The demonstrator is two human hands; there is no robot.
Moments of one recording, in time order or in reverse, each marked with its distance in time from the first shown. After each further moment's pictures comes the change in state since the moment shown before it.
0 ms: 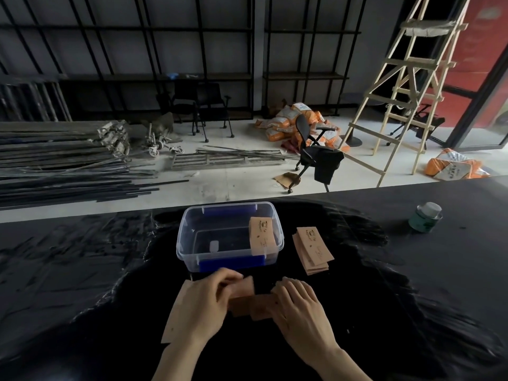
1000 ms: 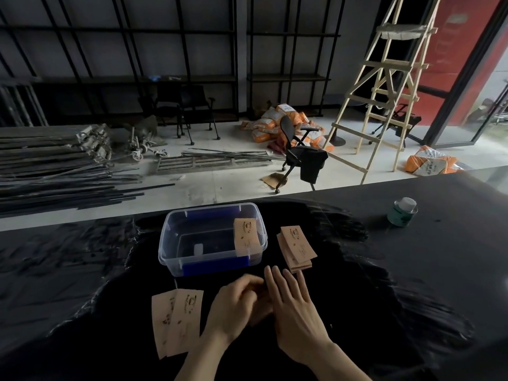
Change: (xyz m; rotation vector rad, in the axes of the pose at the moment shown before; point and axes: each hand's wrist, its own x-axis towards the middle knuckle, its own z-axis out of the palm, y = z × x) left_hand 0.008 0.038 0.052 -0.361 -0.303 -0.002; right_hand -0.007 0.015 -0.003 -0.109 -0.320 0.083
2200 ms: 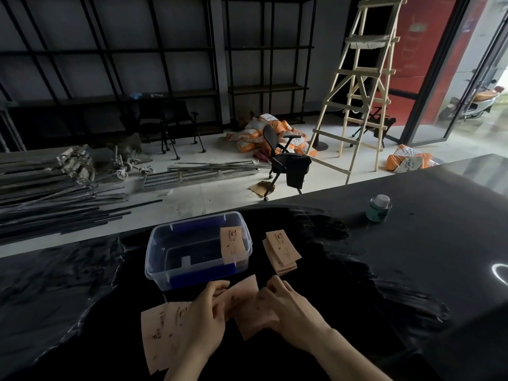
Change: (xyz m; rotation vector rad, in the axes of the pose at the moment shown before) left_hand -0.008 -0.022 -0.009 0.196 0.248 0.023; right_hand -0.002 0.020 -0.030 0.230 -0.050 -0.036
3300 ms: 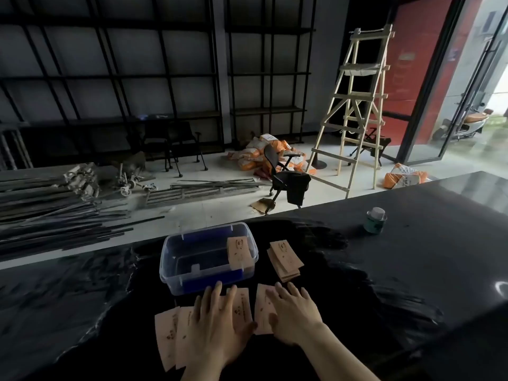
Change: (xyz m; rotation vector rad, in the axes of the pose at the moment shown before) left_hand -0.025 0.014 -0.002 0.612 -0.083 0.052; right_hand 0.002 -0.035 -0.010 -0.213 -0.202 0.322
